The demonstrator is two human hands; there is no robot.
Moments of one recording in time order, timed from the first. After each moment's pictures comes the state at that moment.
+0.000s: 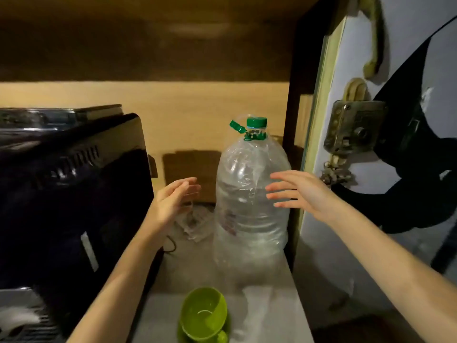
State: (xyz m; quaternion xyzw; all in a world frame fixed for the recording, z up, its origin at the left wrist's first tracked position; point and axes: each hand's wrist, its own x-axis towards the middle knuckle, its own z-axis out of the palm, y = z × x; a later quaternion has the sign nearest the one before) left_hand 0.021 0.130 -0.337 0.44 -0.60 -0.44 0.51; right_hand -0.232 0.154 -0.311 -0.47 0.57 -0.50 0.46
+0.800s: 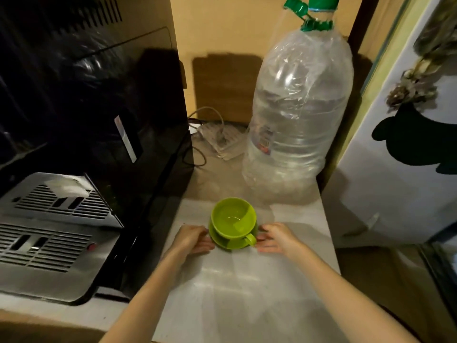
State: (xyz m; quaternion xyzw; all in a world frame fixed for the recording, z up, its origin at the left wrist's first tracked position) left_hand 0.073 0.172 -0.594 0.67 -0.30 -0.61 0.30; right_hand -0.140 0.179 -0.596 -0.27 0.66 -0.30 0.63
